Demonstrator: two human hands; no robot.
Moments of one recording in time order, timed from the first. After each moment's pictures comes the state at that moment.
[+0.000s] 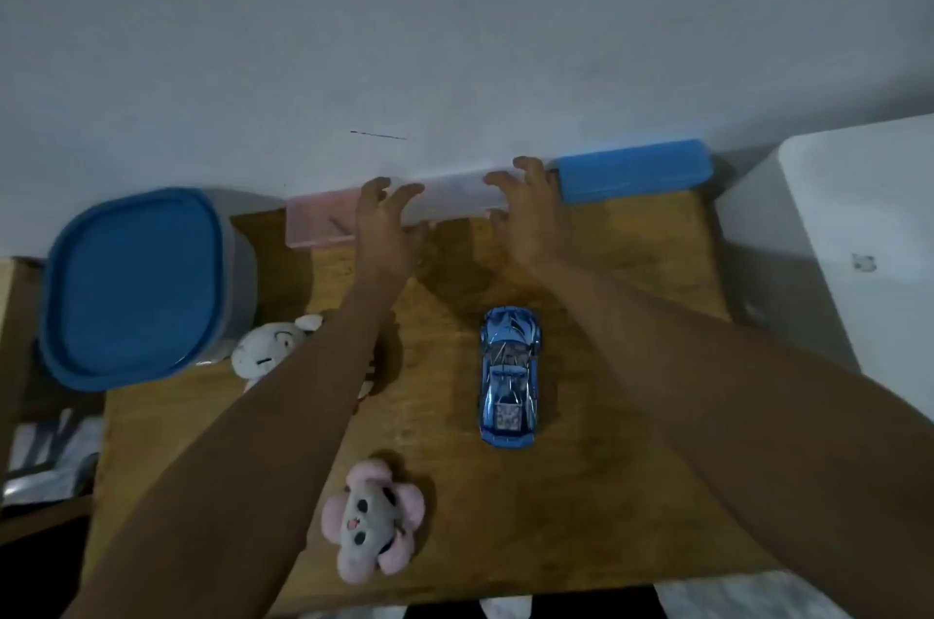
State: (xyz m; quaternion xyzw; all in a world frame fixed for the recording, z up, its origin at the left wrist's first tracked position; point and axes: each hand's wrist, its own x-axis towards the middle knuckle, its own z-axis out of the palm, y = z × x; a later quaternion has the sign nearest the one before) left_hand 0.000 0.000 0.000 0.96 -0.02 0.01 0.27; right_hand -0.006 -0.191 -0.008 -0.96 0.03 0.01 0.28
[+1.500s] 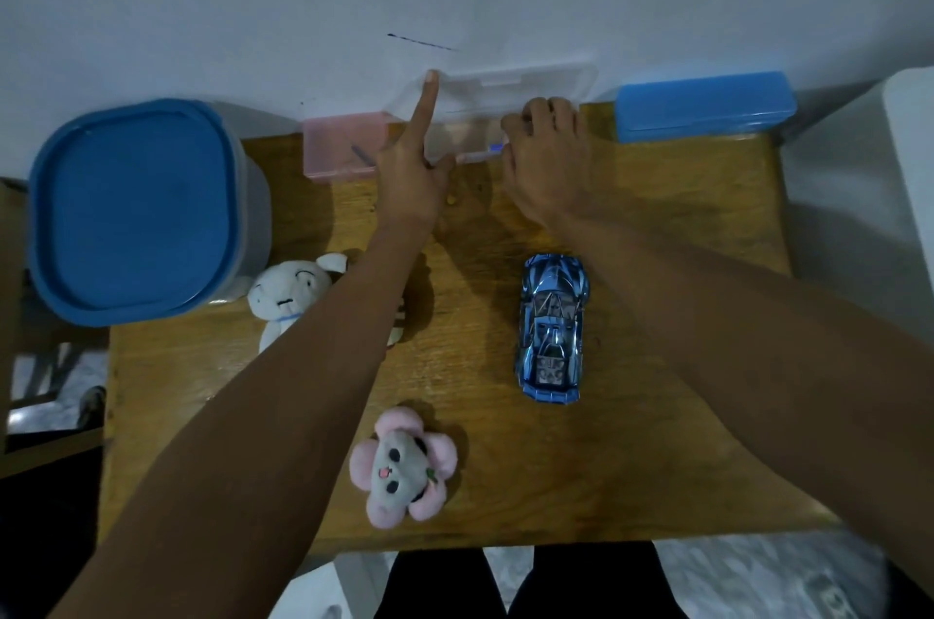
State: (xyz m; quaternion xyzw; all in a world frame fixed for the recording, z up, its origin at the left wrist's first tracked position) left_hand 0.015 0.024 -0.046 0.93 -0.01 0.01 0.36; right_hand 0.001 -0.159 -0.039 -1.00 -0.06 -0.04 0.07
